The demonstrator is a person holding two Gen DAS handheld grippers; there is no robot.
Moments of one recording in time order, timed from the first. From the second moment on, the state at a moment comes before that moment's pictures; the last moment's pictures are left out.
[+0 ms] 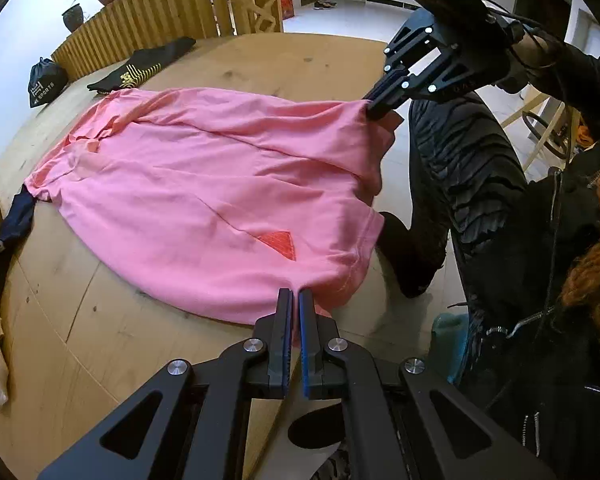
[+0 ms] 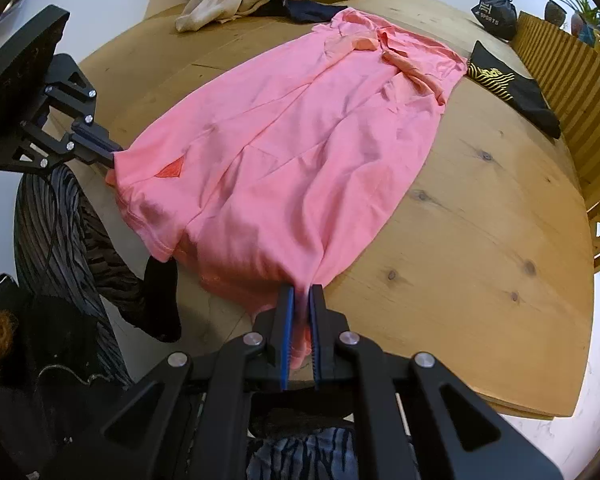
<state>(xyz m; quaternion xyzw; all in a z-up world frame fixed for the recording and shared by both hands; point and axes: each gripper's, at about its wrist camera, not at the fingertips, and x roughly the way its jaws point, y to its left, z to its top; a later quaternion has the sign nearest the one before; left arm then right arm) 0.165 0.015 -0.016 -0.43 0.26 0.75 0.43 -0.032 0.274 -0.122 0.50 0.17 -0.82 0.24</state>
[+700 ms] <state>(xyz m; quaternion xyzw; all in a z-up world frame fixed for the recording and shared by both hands) -0.124 -0.080 -0.024 -0.54 0.13 0.77 0.32 -0.314 0.298 -0.100 0.60 0.07 -0.77 0.19</state>
